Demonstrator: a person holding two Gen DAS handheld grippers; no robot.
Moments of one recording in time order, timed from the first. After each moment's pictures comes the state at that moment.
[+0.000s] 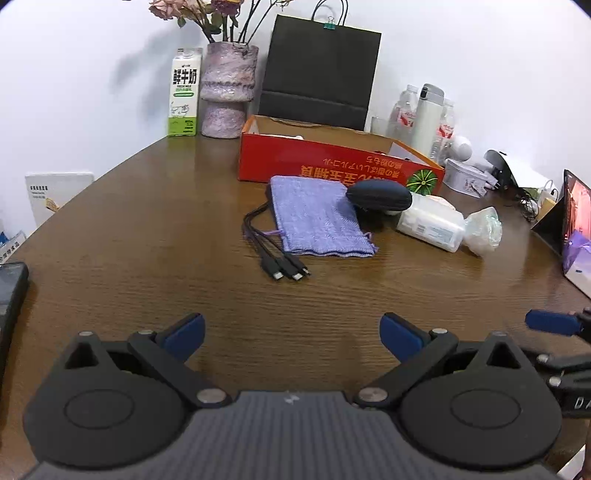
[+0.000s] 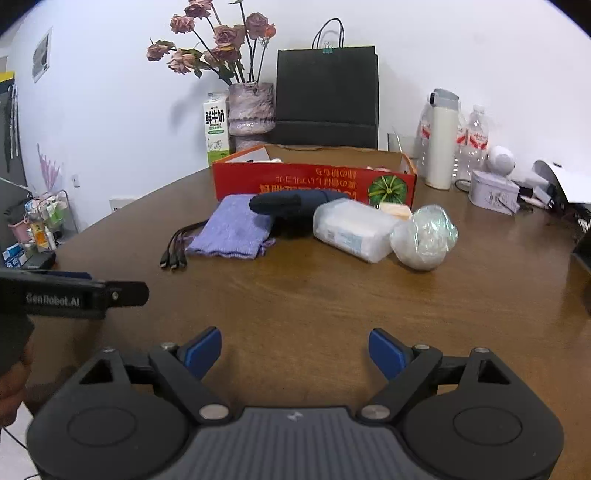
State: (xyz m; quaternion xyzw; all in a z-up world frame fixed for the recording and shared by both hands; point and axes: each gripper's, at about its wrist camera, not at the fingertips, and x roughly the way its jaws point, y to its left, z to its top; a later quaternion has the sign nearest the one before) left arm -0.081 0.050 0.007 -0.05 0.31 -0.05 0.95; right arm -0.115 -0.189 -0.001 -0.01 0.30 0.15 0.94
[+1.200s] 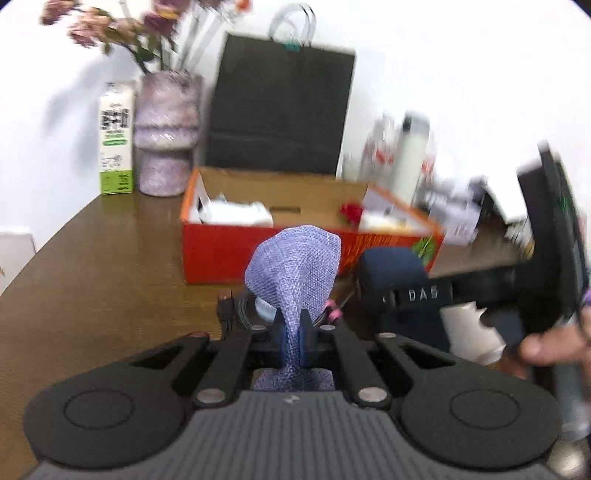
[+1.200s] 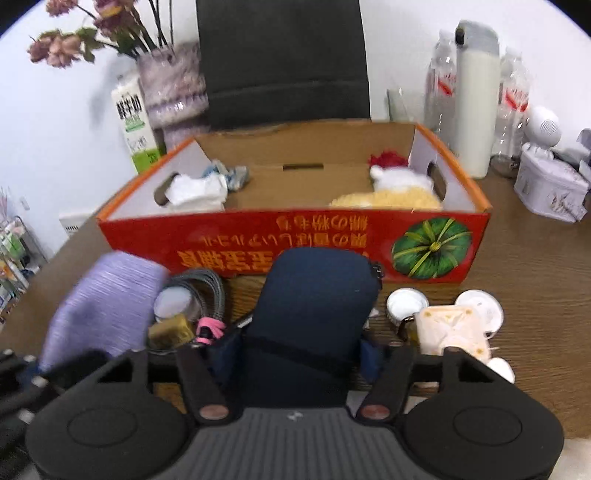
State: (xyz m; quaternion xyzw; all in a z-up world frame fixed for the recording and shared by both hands) left arm 0.052 0.046 0.041 -0.05 0.26 -0.13 0.96; right arm 0.134 -0.155 0.011 0.03 0.37 0.11 0.92
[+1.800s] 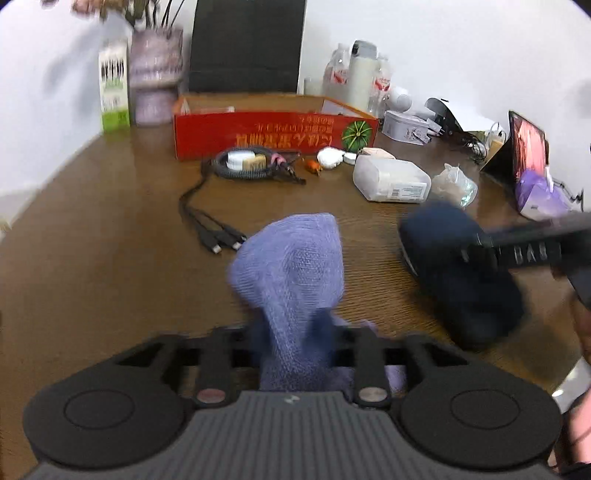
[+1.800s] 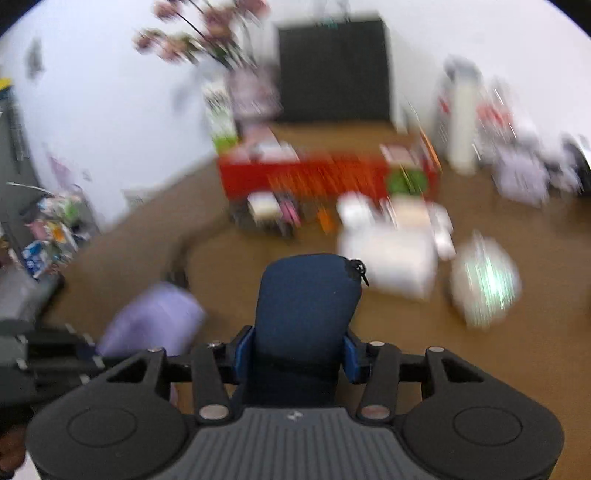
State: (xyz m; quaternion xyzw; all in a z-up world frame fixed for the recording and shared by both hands) left arm -0.090 0.023 0.008 0.03 0.35 -0.14 0.93; right arm -0.061 -0.203 0.012 0.02 0.39 0.16 0.91
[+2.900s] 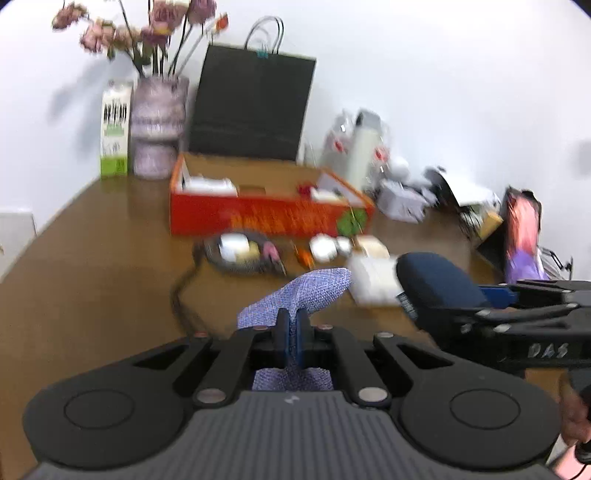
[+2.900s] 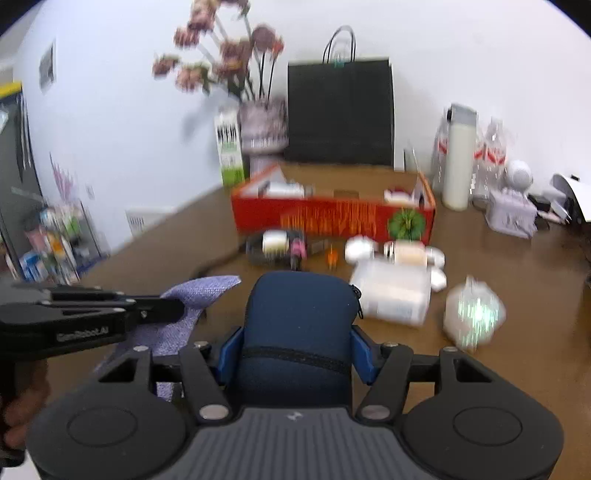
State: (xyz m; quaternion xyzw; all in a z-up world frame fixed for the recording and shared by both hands) left arm -0.042 0.027 0.072 -0.04 0.28 -0.15 0.95; right arm -0.066 -0.185 0.074 0.01 0.28 0.17 0.94
